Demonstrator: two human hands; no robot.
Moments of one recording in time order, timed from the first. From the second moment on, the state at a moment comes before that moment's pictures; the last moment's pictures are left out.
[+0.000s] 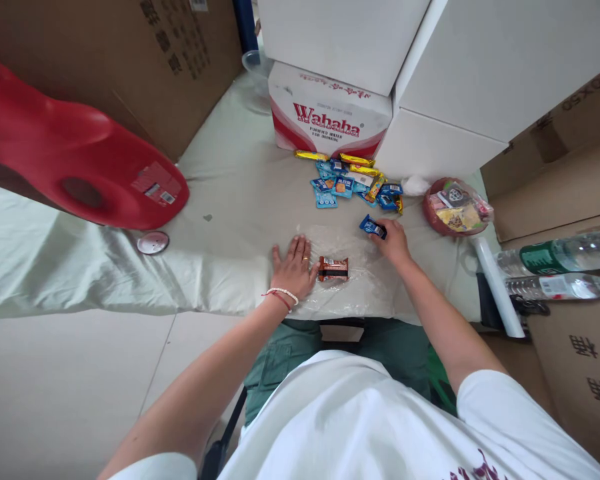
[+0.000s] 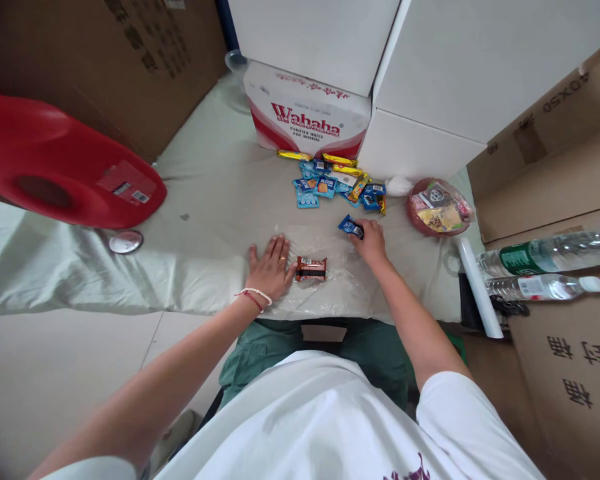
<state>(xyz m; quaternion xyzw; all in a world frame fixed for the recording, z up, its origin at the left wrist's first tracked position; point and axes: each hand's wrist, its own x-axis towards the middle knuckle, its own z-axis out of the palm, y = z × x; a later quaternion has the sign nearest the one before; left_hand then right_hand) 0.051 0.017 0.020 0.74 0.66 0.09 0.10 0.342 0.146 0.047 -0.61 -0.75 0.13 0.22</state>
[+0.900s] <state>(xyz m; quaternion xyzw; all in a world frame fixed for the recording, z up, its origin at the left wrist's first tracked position) 0.051 0.017 0.027 0.74 0.65 0.10 0.12 0.246 0.054 0.074 -0.42 -0.89 0.17 0.00</state>
